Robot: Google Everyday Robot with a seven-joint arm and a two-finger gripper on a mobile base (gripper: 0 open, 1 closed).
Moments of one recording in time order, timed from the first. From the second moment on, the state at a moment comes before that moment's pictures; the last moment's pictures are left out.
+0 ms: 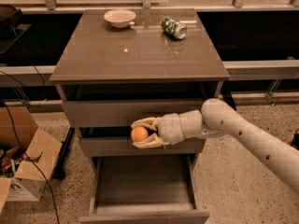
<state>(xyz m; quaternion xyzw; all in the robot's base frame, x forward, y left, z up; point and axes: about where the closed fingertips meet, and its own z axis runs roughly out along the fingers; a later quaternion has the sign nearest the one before) 0.536 0.023 0.669 -0.66 0.47 0.34 0.48</state>
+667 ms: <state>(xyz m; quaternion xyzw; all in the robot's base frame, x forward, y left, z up) 0.574 0.025 0.751 -0.70 0.41 0.29 0.51</state>
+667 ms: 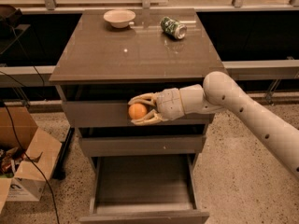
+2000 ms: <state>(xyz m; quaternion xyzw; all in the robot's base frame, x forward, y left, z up) 0.600 0.045 0.907 -0.77 0.37 0.10 0.51</state>
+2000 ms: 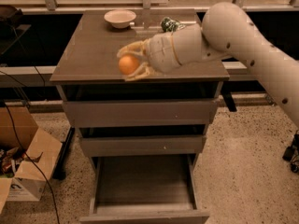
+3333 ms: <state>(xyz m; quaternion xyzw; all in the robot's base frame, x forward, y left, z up) 0.768 -0.036 0.930 -0.58 0.52 0.06 0.62</state>
